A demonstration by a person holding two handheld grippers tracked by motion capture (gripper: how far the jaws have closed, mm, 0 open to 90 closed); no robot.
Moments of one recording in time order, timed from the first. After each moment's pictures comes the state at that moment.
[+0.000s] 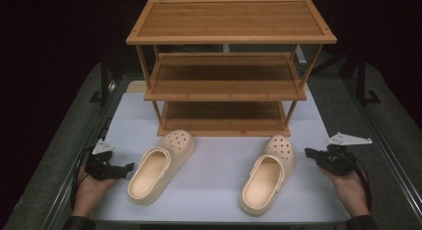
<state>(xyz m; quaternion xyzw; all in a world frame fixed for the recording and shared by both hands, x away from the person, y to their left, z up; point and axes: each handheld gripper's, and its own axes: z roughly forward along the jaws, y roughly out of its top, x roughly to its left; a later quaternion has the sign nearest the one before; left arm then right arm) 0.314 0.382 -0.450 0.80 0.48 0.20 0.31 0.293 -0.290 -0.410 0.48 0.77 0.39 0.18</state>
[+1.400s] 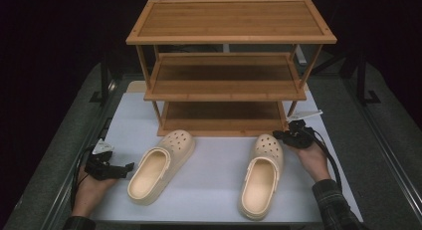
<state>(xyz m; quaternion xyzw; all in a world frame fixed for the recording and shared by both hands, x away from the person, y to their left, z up) 0.314 0.382 -0.451 0.80 0.48 0.20 0.31 0.376 -0.217 -0.413 0.43 0.81 0.38 0.14</state>
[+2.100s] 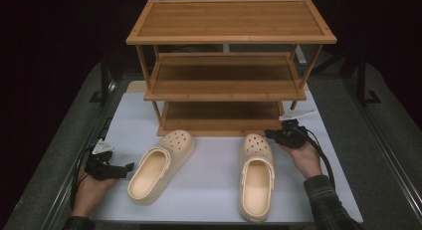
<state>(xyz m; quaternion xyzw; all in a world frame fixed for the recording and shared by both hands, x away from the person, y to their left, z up) 0.314 0.383 -0.451 0.80 0.48 0.20 0.31 0.370 -0.199 -0.403 0.40 0.81 0.40 0.13</state>
